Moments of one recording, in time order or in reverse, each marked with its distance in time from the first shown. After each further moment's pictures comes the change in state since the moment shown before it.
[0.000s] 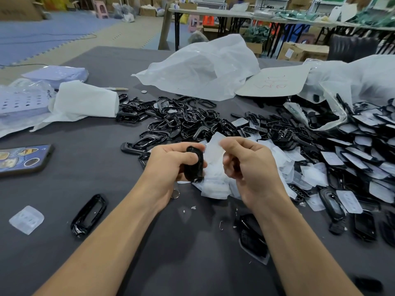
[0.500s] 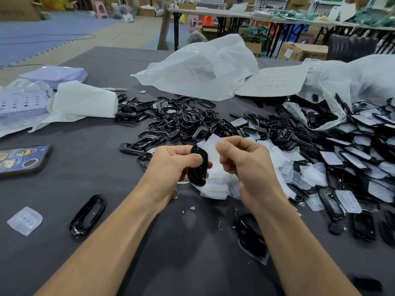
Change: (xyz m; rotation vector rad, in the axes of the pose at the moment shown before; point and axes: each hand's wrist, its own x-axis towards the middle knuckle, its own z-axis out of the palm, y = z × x) left_hand -0.005 0.002 0.002 0.090 -0.082 0.024; right_hand -0.001 0.001 -0.001 -0.106 -0.041 -0.097
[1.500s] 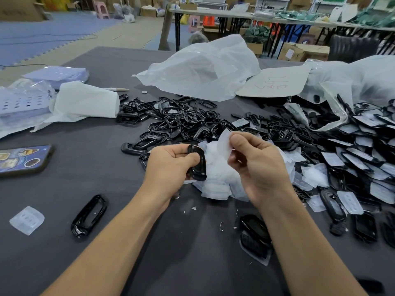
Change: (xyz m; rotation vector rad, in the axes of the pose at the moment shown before) left_hand 0.004 -0.009 0.003 0.073 0.216 0.048; right_hand 0.004 -0.005 -0.006 0.188 0.048 0.041
